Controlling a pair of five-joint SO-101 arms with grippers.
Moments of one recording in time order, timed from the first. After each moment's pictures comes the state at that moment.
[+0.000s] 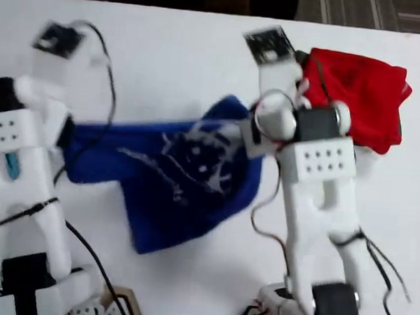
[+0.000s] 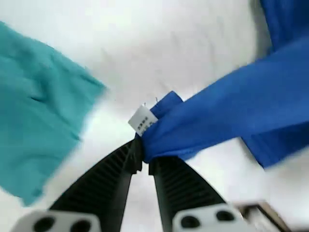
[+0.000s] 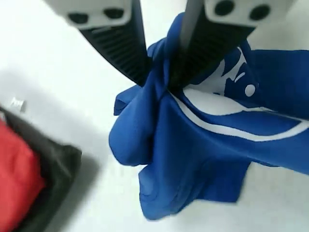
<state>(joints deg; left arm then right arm) -21.3 -14.3 1.9 101.4 -27.4 -14.2 -19.9 9.5 86.2 10.9</state>
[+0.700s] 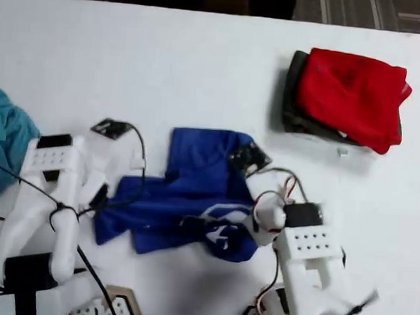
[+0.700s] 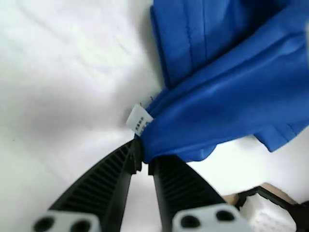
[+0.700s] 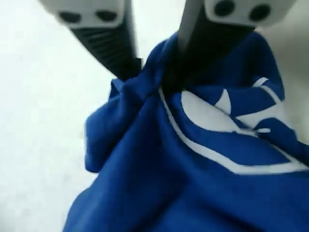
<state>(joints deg) -17.9 -14.3 44.4 76.5 -31.1 -13.1 -48.0 62.5 67.8 29.7</state>
